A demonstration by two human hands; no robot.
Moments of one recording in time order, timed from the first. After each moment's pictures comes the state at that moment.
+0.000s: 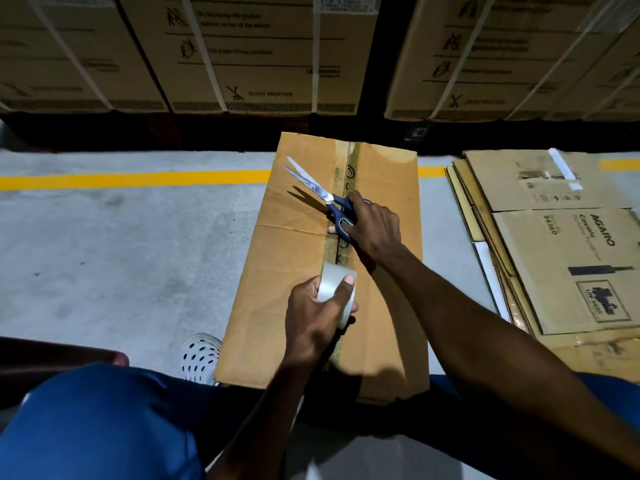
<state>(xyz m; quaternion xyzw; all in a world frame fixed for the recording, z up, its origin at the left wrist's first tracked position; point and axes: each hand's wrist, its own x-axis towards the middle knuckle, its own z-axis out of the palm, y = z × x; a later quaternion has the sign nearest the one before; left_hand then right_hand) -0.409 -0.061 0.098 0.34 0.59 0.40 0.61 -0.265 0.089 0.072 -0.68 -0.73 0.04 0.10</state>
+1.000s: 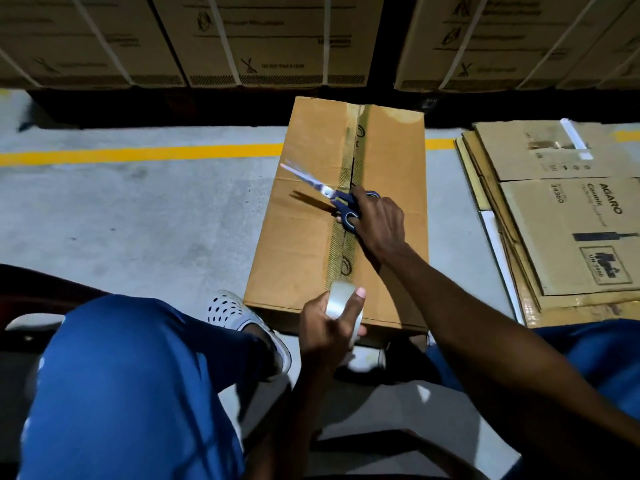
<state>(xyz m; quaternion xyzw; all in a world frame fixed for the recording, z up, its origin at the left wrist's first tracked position) -0.422 -0.170 0.109 0.34 0.62 0.40 0.58 -0.291 0.001 0.071 -0.67 -0.73 0.00 0.14</state>
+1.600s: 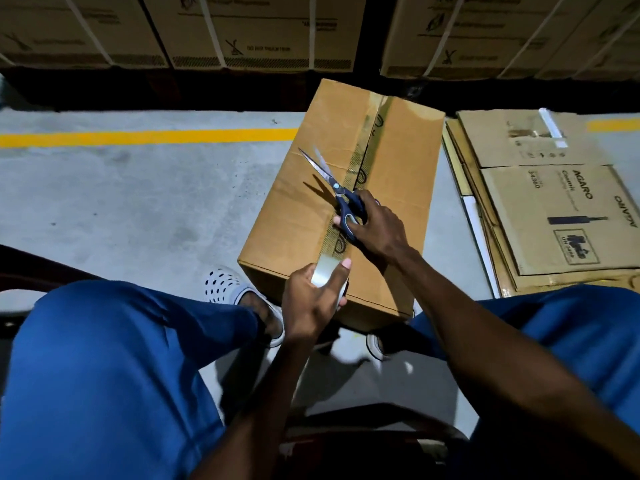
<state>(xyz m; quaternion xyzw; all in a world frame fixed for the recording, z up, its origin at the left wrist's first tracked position) -0.427 -0.167 0.111 0.39 0.65 0.35 0.55 -0.262 -0.056 0.073 -0.68 -0.67 0.24 0.18</state>
